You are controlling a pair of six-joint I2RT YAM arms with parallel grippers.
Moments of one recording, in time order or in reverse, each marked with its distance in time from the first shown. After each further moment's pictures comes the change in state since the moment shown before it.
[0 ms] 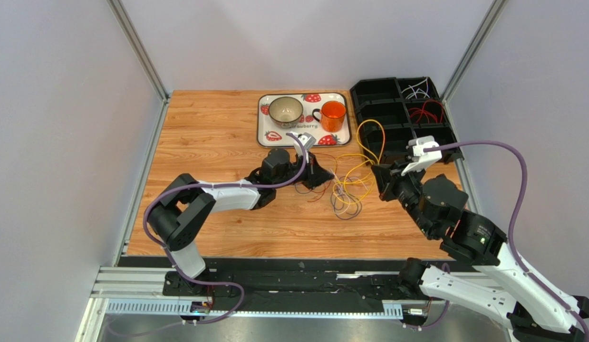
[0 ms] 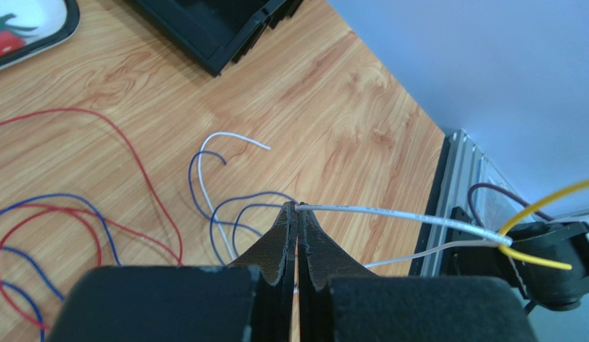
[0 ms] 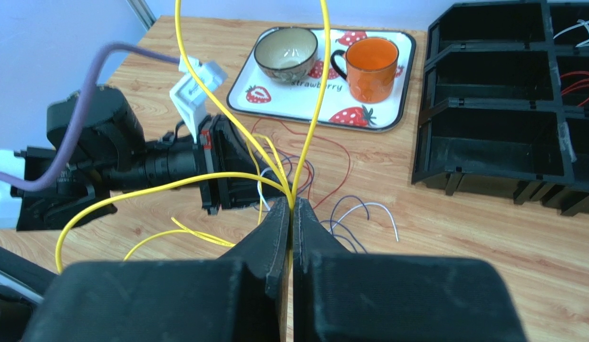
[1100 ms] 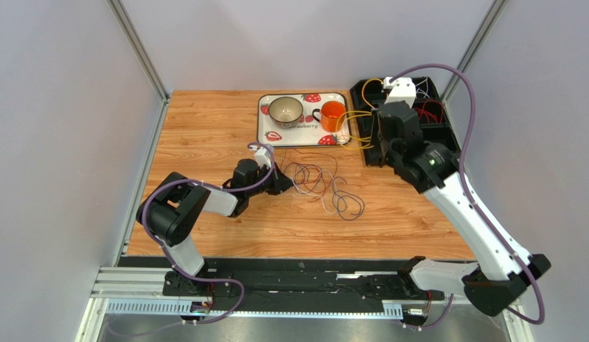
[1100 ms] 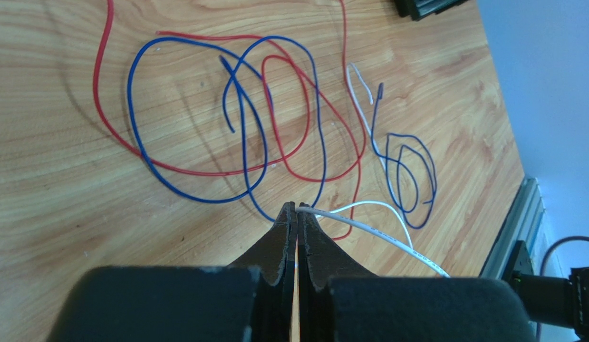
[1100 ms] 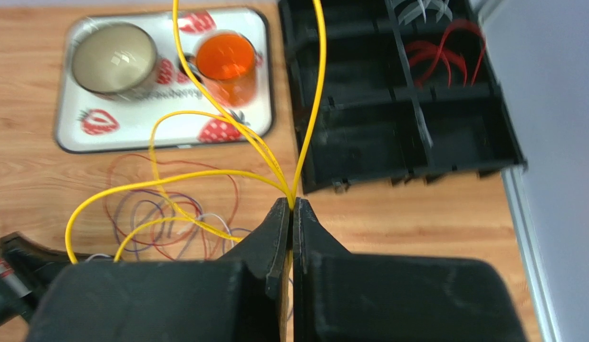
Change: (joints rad) left arm 0.248 -0.020 -0.313 0.093 -0.014 -0.115; right arm -0.326 0.538 0.450 -0.135 0.074 -0.061
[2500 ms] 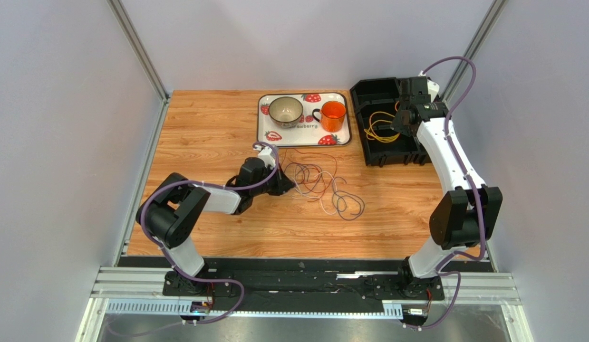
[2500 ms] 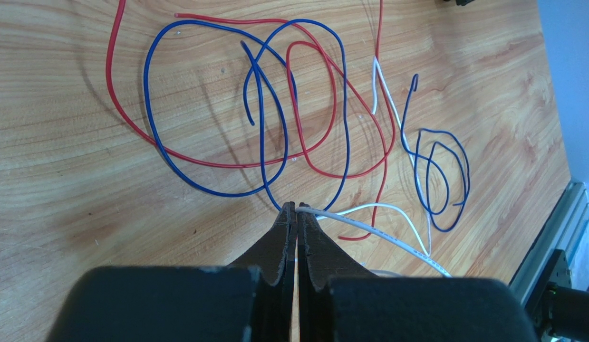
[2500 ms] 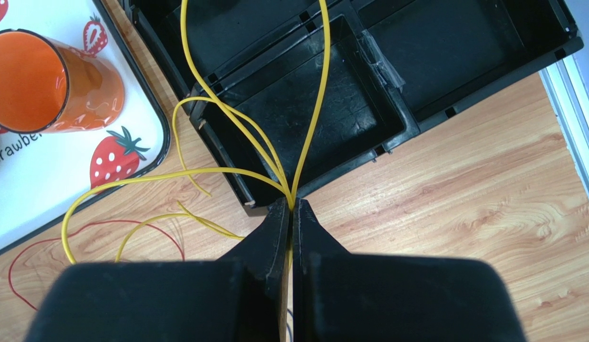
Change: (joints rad) left arm -0.041 -0.013 0.055 -0.179 -0.108 0.046; right arm -0.536 0.462 0.119 -0.108 -0.322 0.240
